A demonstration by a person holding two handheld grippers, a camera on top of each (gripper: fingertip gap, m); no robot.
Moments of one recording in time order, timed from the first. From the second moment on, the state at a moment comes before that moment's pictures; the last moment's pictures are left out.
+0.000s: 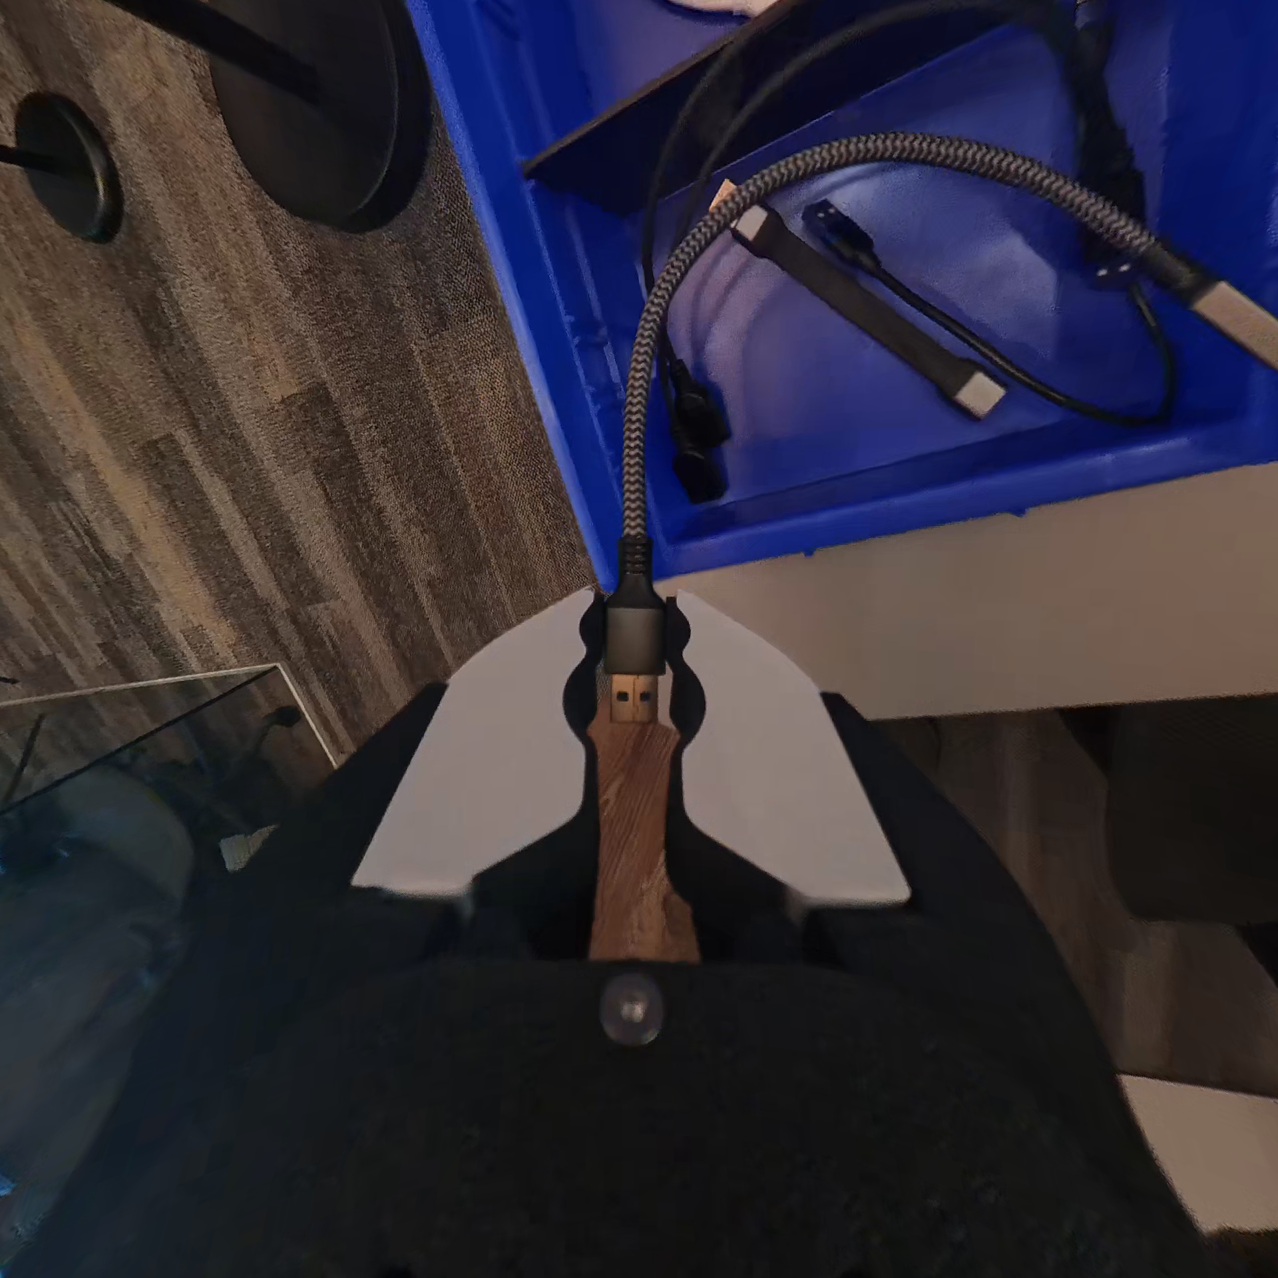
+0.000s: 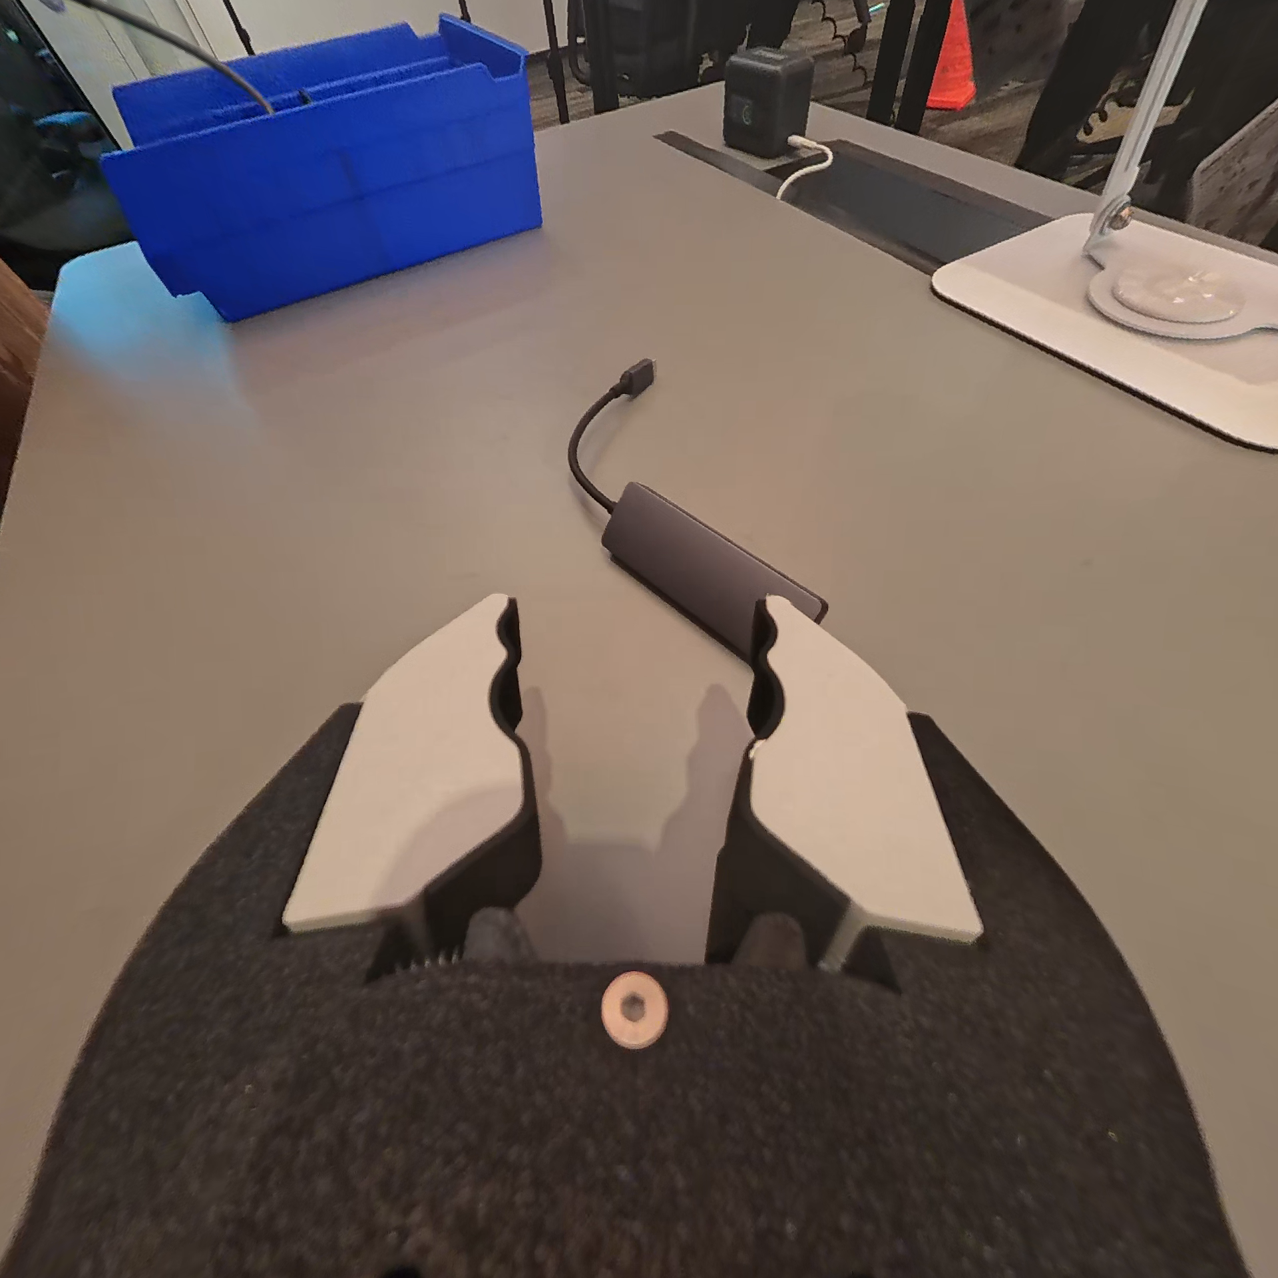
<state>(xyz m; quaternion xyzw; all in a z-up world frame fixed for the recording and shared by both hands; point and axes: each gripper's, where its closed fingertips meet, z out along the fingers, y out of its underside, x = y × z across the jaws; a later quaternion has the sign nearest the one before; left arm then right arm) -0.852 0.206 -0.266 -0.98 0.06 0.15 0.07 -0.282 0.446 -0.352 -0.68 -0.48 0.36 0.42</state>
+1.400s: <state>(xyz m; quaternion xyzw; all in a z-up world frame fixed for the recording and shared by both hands) -0.278 0.435 -0.388 -0.84 0.40 -0.25 0.27 -0.198 0.500 -0.298 -0.68 -0.34 0.37 0.53</state>
